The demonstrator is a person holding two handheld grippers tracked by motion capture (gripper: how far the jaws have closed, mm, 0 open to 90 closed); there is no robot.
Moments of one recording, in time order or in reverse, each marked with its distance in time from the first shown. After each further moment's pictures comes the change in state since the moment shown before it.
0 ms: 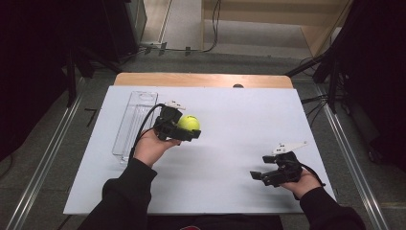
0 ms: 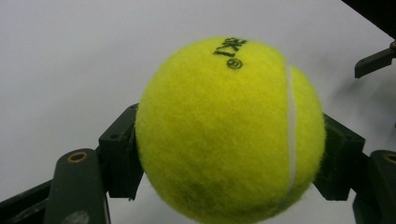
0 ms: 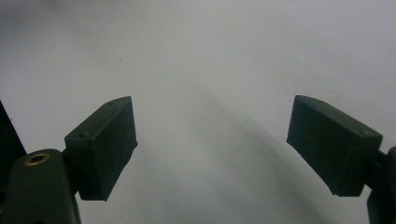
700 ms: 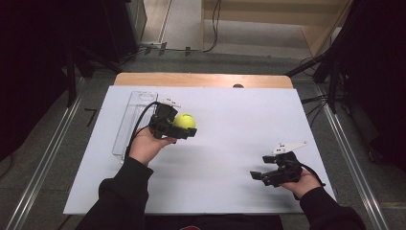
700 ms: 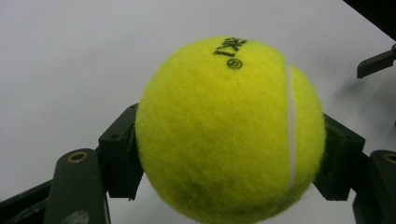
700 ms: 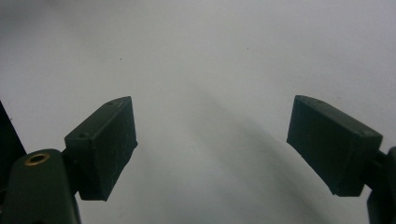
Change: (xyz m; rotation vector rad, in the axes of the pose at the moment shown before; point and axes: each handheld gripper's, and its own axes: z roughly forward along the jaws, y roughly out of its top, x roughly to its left) left arm 0.010 -0.001 -0.009 0.006 0.005 -0.024; right arm 0.000 0.000 0.000 0.000 -0.001 0.002
